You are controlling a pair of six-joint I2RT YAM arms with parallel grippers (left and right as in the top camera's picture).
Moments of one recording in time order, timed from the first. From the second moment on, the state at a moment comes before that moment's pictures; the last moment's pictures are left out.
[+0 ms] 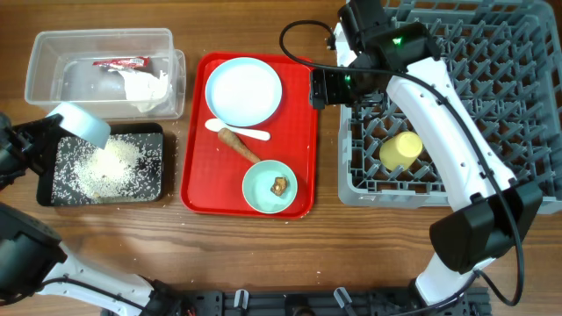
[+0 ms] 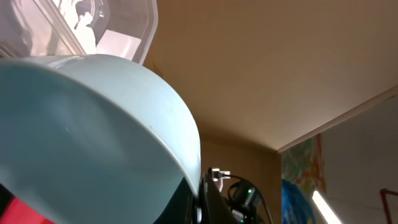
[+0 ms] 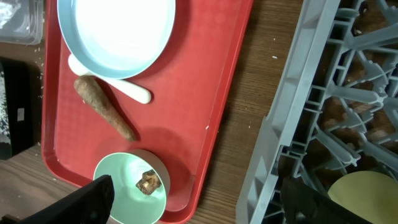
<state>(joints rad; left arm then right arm) 0.95 2.03 1.58 -1.64 1.42 0.37 0.38 1.87 1.85 -1.24 -0.17 0.26</state>
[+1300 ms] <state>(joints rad) -0.35 2.19 1.85 -0.91 -0.10 -0.13 0.32 1.87 1.85 -1.19 -0.17 0.27</state>
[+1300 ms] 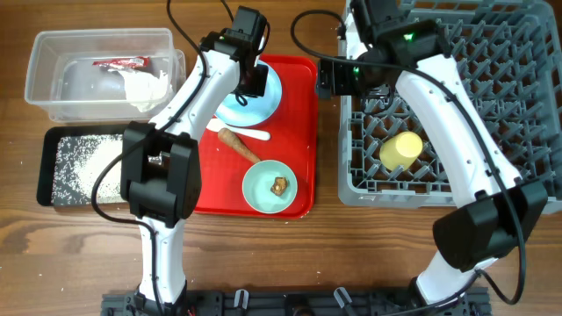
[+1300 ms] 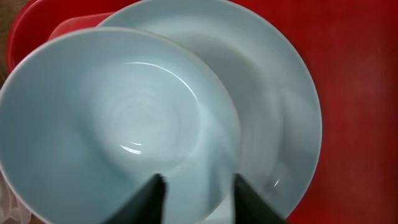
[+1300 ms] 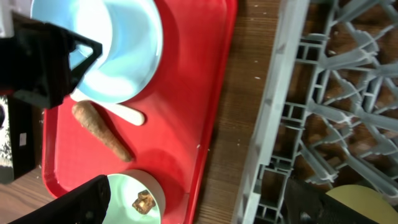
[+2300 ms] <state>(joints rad) -0.69 1.98 1.47 -1.04 0.16 -0.46 0.03 1.84 1.90 -1.29 -0.17 0.26</state>
